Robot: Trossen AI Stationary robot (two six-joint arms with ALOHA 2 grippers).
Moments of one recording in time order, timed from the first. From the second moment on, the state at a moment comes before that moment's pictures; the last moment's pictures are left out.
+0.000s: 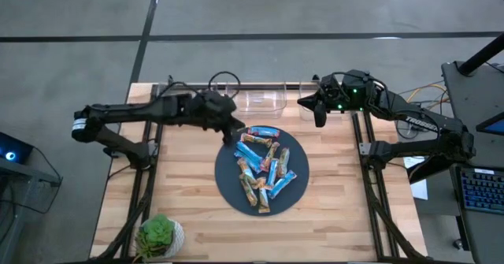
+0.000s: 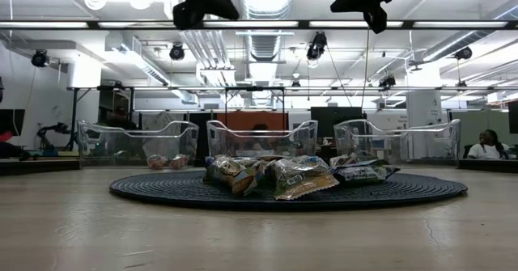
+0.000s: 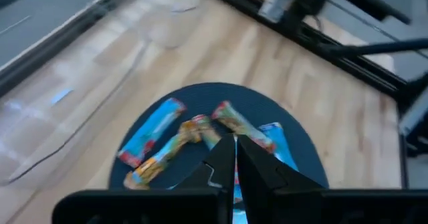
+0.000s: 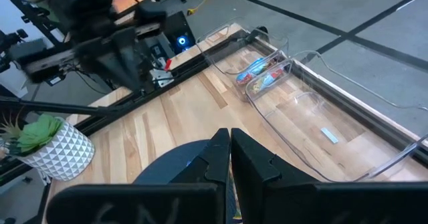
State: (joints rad) left arm 0.12 1.33 1.31 -0.58 -0.05 -0.39; right arm -0.41 1.00 1.00 -0.37 -0.17 0.36
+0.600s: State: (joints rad) left arm 0.00 1.34 1.29 -0.58 -0.10 -0.36; right arm -0.40 1.00 1.00 -0.37 -0.18 0.36
